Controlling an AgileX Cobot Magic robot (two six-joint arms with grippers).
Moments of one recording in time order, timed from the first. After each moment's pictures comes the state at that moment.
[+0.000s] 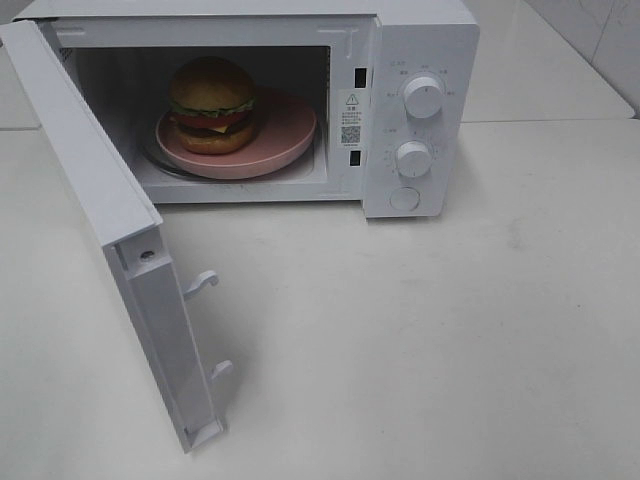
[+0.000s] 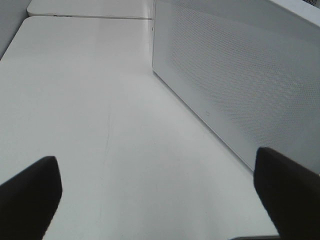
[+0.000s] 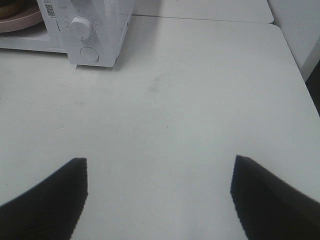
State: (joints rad) left arm 0.05 -0.01 -0.51 -0.14 1.08 0.05; right arm 0.13 0.00 -0.50 -0.07 1.01 0.04
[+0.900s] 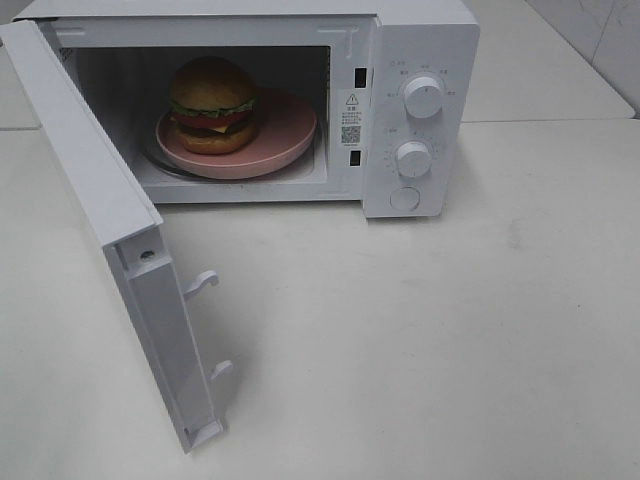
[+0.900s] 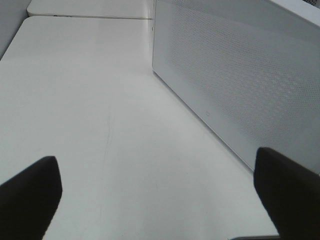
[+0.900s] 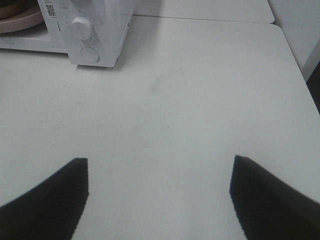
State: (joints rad) left arm 0.05 -0.01 -0.51 -0.14 1.08 0.05; right arm 0.13 0.00 -0.50 -0.07 1.01 0.04
